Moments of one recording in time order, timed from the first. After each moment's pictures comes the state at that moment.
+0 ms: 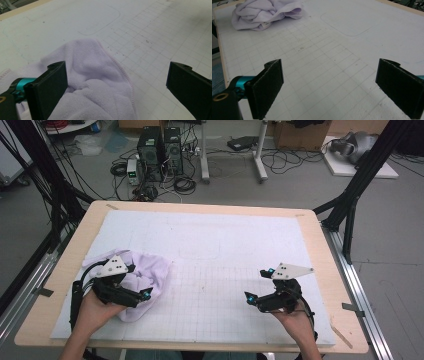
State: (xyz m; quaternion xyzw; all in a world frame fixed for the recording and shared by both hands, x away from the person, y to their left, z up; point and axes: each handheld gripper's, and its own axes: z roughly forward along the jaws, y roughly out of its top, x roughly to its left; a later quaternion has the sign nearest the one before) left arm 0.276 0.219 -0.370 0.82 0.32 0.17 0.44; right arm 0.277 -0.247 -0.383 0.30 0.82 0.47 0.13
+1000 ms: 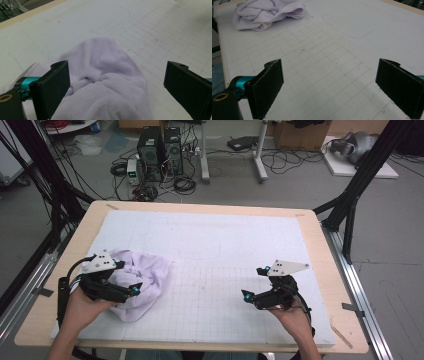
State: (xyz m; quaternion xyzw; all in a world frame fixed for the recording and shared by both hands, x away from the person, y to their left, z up) left arm 0.279 0.250 -0.359 0.82 0.33 0.19 0.42; right arm 0.284 -0.238 -0.380 0.29 0.83 0.47 0.13
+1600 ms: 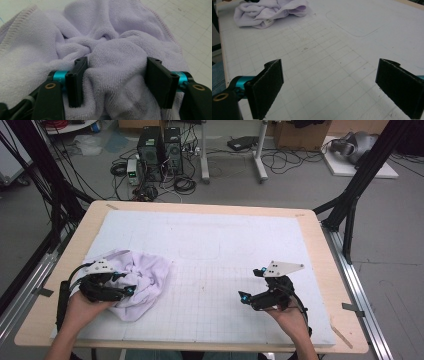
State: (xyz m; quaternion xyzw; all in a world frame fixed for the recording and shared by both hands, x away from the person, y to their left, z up) left arm 0.298 0.274 -0.415 0.83 0.36 0.13 0.40; right arm 0.285 -0.232 -0.386 0.29 0.83 0.46 0.12
